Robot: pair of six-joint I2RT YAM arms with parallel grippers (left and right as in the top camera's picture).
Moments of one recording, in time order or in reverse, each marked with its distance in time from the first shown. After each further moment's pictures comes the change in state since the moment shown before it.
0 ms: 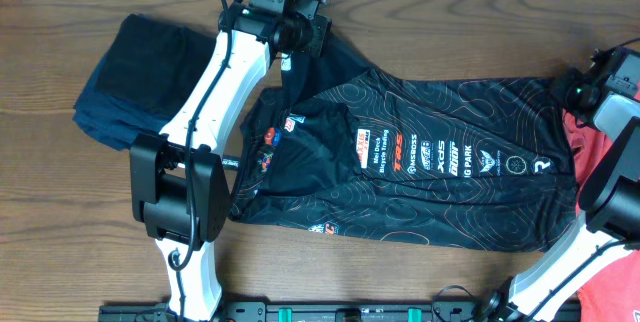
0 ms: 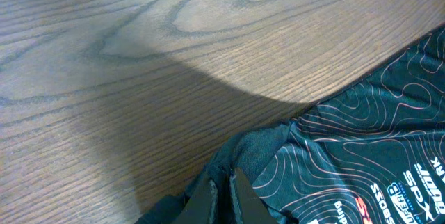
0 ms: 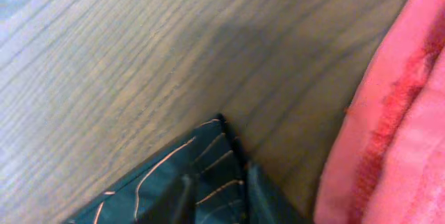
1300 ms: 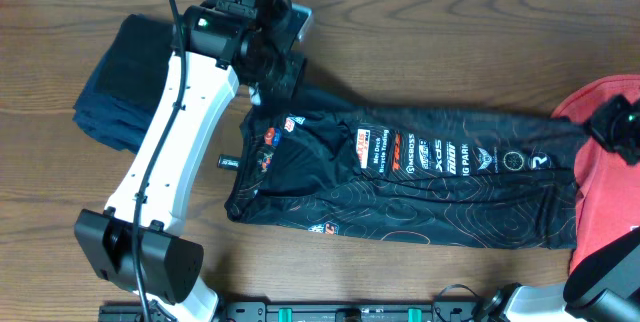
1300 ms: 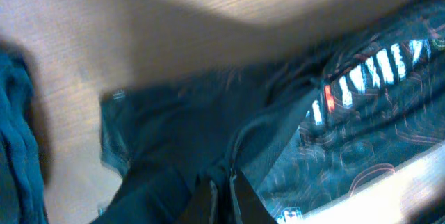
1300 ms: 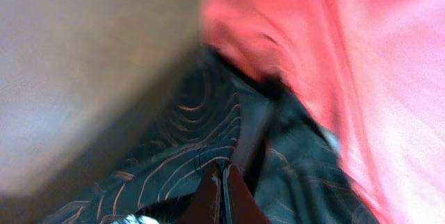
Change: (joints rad) left arm 0.000 -0.274 0.000 -0.601 -0.060 0.053; right arm -0.124 -0.507 0.001 -0.821 0.082 -0.046
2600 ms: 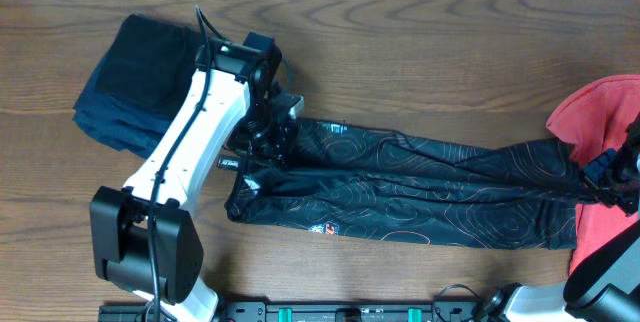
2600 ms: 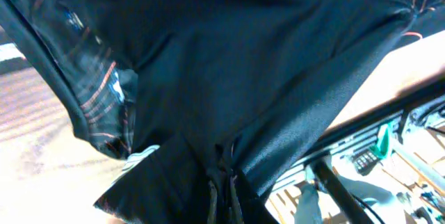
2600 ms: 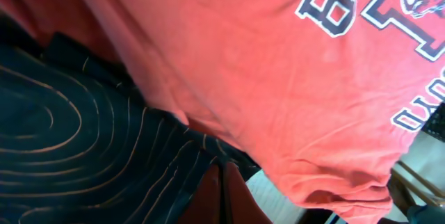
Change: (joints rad) left arm 0.000 -0.001 -0.313 -0.213 0.060 -0.004; right arm -0.005 0.000 -0.162 -0.106 0.477 0.180
